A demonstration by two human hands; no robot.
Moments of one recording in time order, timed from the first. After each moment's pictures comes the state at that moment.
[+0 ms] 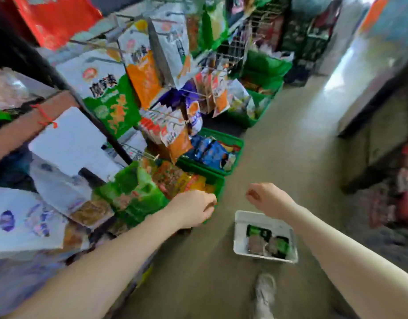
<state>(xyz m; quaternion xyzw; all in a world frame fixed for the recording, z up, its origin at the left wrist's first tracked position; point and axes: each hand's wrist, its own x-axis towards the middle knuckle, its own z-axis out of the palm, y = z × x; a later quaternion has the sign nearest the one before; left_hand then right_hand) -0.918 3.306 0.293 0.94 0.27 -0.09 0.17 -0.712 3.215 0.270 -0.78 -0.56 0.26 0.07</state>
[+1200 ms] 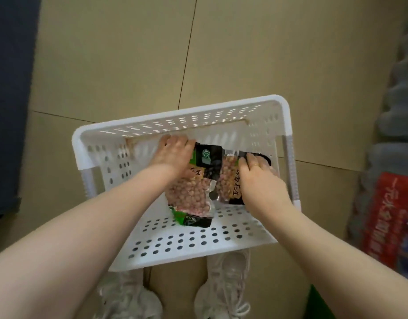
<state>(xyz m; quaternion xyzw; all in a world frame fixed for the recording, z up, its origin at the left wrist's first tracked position) -0.553 3.271 -0.475 0.89 0.18 -0.39 0.14 -0.466 3.115 -0.414 -0.82 -0.39 0.39 -0.15</state>
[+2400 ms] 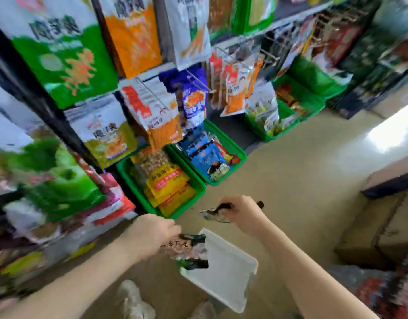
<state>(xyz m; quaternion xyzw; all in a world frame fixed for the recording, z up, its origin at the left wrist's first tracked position) -0.811 3.290 0.206 0.95 0.30 -0.05 0.03 -0.561 3.294 0.230 -0.64 -0.66 0.38 0.09</state>
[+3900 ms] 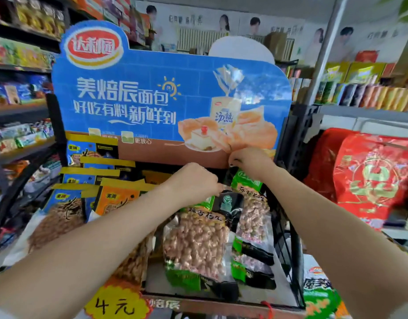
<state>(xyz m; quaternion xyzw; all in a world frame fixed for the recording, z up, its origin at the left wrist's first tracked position) -1.213 3.499 0.593 0.73 0.59 -0.12 -0.33 -1.113 3.674 0.602 -0.29 -0.94 -0.06 0.15</state>
